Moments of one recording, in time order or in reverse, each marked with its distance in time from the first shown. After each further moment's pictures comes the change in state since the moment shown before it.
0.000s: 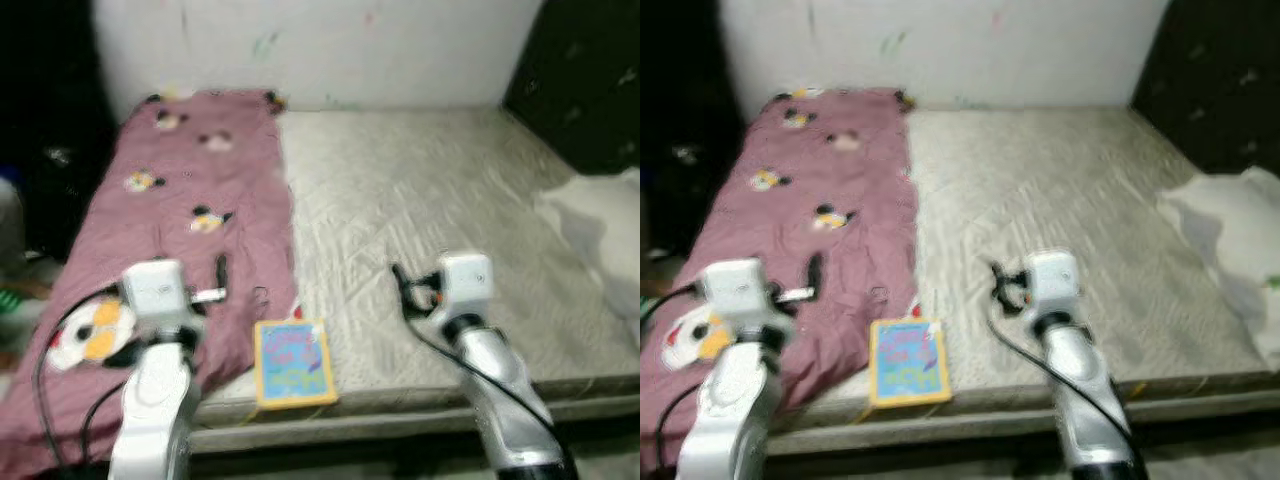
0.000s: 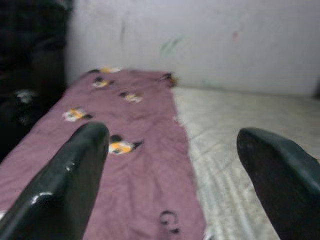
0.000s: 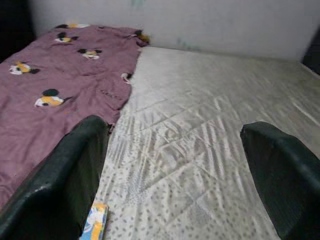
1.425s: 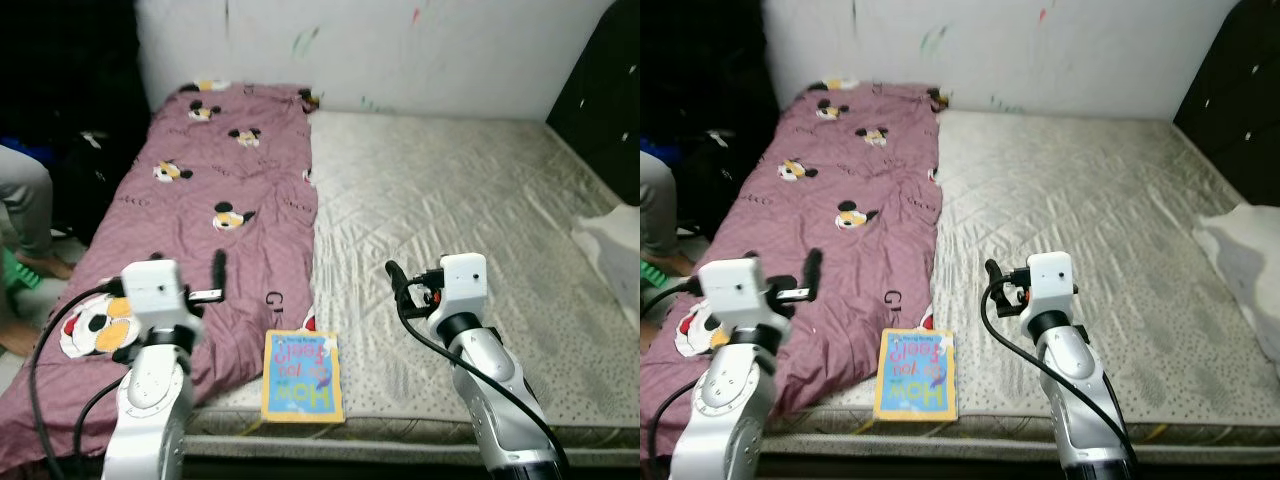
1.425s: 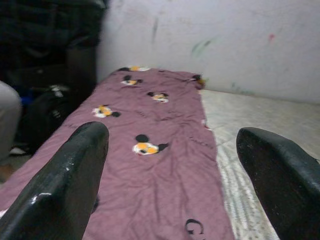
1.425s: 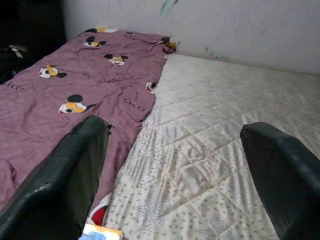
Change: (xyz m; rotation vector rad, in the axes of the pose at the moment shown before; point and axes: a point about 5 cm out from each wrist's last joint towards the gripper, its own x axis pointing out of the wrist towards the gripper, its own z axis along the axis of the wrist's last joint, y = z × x) left arm 0.001 0.011 0.000 0.014 0.003 0.034; right arm 0.003 0.004 0.005 0.011 -0.020 0.009
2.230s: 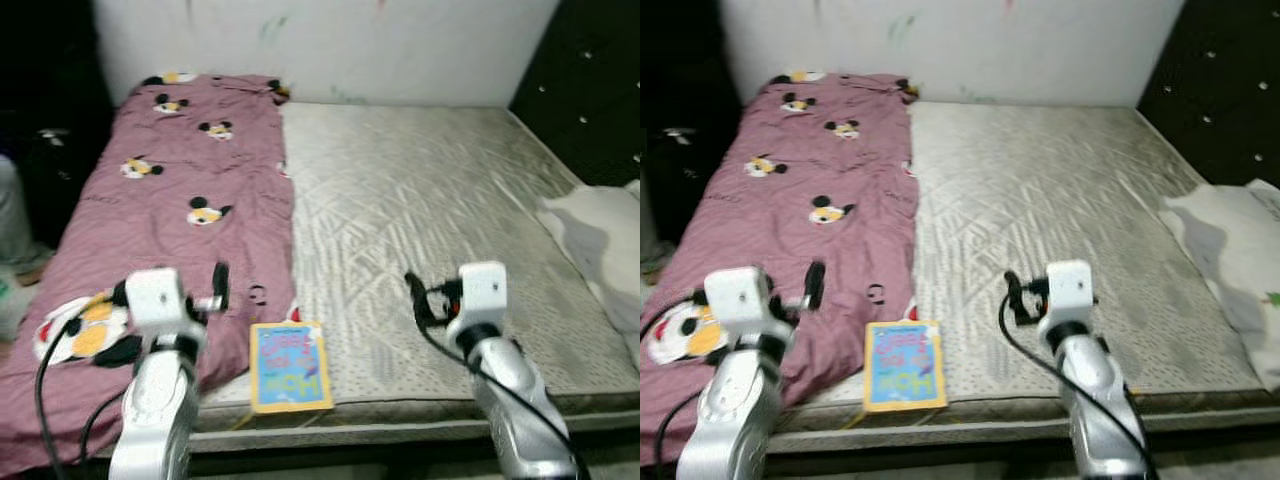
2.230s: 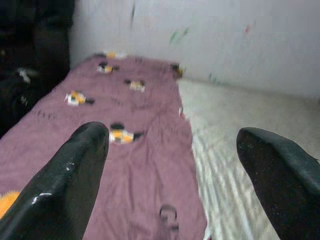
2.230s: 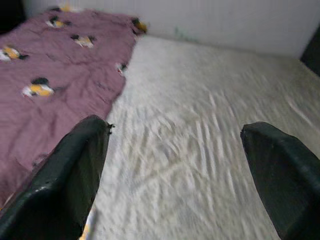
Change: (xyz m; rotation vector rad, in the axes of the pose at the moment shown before) left arm -0.001 -0.012 -0.001 -0.051 0.000 -0.027; right arm -0.008 -0.017 0.000 -0.025 0.025 -0.044
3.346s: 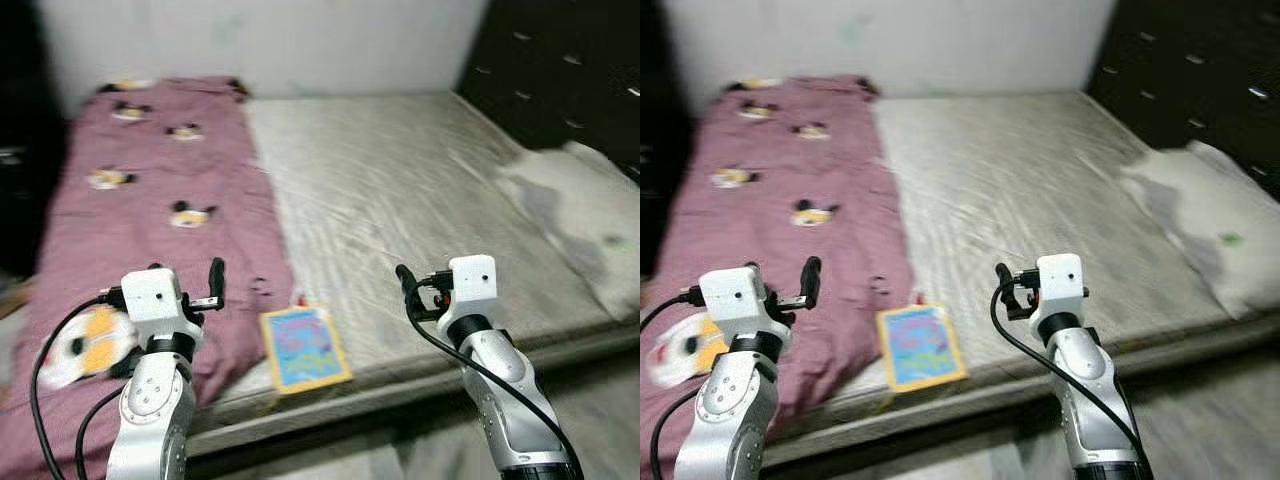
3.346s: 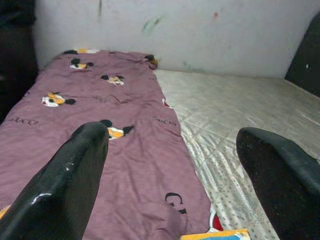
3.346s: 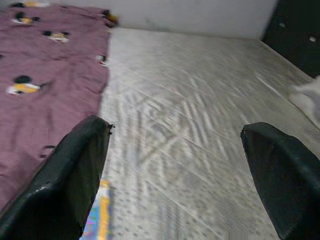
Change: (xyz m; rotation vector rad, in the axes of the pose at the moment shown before) left arm -0.005 0.013 -0.008 0.046 0.029 0.062; right arm 0.004 0.006 -0.004 0.005 0.024 0.017
